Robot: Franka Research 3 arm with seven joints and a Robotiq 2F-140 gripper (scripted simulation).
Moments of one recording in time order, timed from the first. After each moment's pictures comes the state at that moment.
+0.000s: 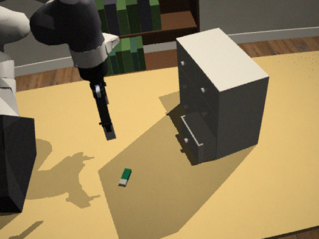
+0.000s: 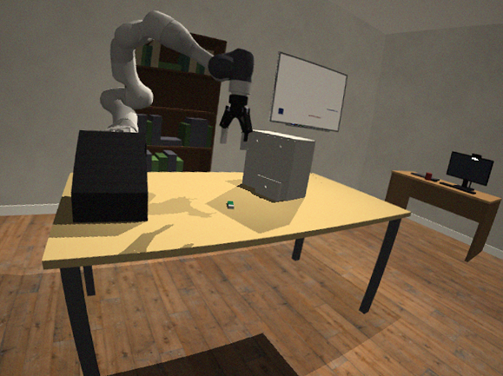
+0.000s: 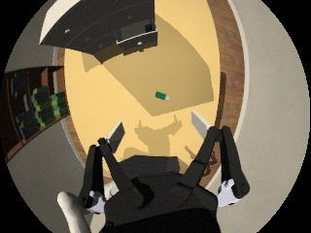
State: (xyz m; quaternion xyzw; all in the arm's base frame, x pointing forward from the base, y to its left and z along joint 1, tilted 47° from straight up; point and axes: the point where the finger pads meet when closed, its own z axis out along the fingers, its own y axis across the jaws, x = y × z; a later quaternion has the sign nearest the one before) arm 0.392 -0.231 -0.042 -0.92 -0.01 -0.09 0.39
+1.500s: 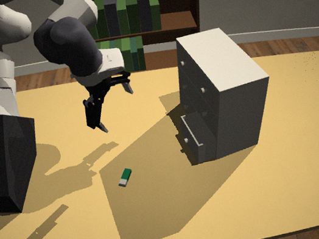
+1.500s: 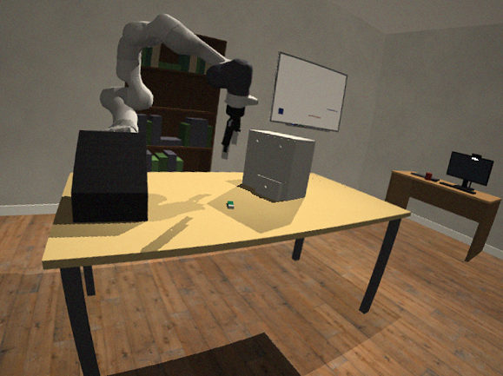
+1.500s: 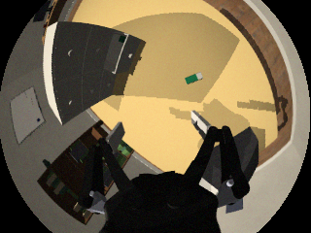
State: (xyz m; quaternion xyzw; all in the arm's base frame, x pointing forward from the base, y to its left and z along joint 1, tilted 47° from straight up) arm 0.422 -0.166 -0.013 -0.76 0.35 0.06 0.55
